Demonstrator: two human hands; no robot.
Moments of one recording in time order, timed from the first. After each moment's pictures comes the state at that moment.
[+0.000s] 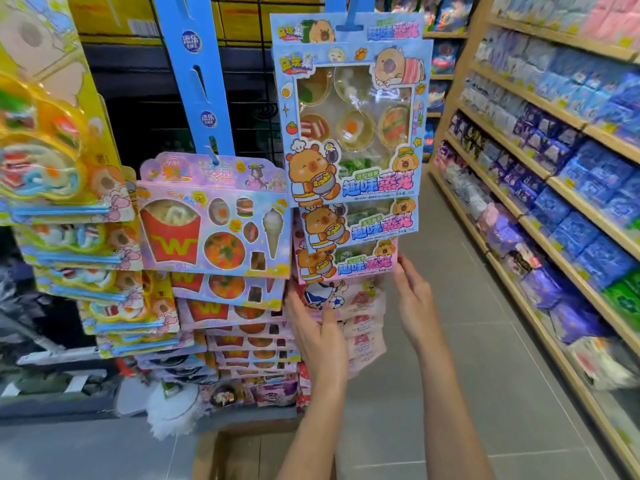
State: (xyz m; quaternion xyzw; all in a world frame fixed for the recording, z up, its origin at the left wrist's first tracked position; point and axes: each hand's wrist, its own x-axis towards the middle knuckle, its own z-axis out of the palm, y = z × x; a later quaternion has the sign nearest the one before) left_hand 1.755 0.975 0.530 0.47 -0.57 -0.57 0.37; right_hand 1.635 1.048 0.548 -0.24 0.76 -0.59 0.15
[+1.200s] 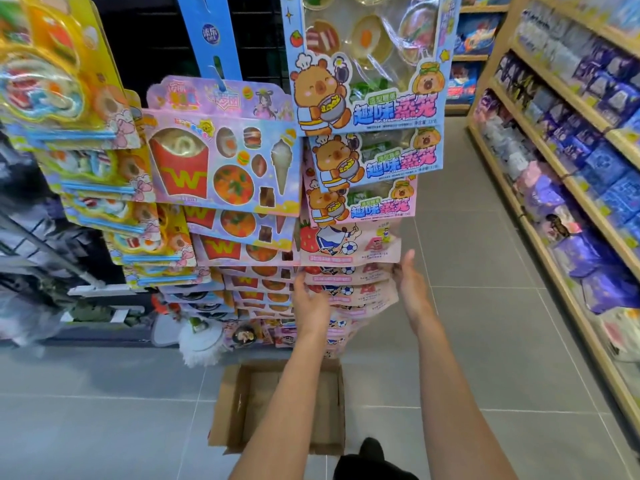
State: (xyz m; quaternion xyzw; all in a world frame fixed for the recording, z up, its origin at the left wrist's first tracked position) left_hand 1.784 0.966 0.470 0.51 -0.49 -0.66 0.25; right_hand 1.651 1.058 0.476 -0.13 0.73 -0.58 0.32
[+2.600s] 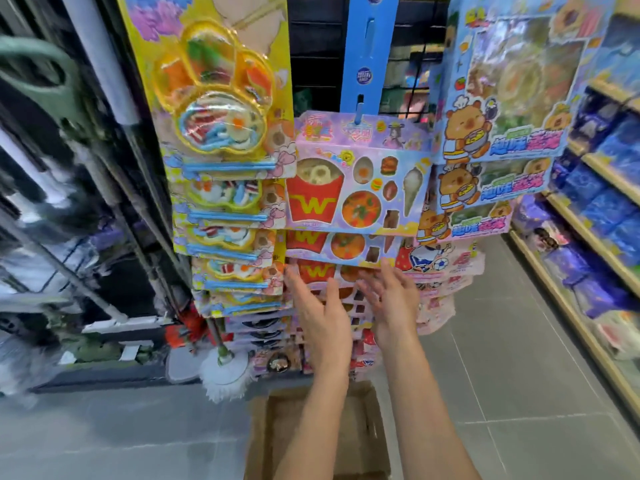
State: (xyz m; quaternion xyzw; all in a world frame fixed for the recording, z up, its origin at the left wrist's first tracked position) left_hand 1.901 0.868 0.530 0.45 -0.58 -0.57 0.35; right_hand 1.825 0.905 0.539 0.12 0.51 -0.82 0.23
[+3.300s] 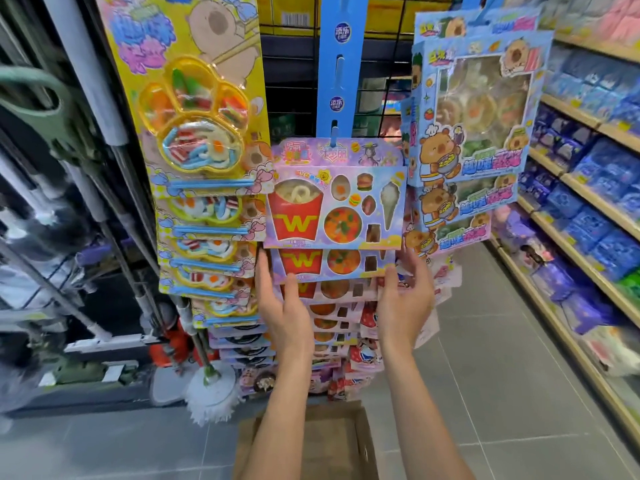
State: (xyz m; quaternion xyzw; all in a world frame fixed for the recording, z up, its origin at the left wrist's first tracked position) left_hand 1.896 0.842 0.545 0.39 -0.51 -0.59 0.49; right_hand 1.805 0.933 0.554 -0.06 0.74 -0.67 -0.08
